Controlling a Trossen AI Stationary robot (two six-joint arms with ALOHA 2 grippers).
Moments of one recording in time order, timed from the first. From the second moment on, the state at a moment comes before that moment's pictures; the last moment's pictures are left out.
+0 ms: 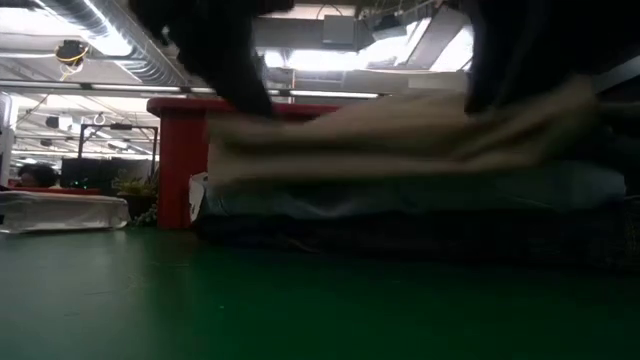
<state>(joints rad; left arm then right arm) -0.35 1.65 1.11 -0.41 -0.36 -0.28 0.65 1.96 1.61 -1.10 0.45 0.49</state>
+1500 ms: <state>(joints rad) -0.12 1.57 1.11 -0.39 -0.45 -0.25 0.45 1.99 1.88 -1.57 0.63 0.35</state>
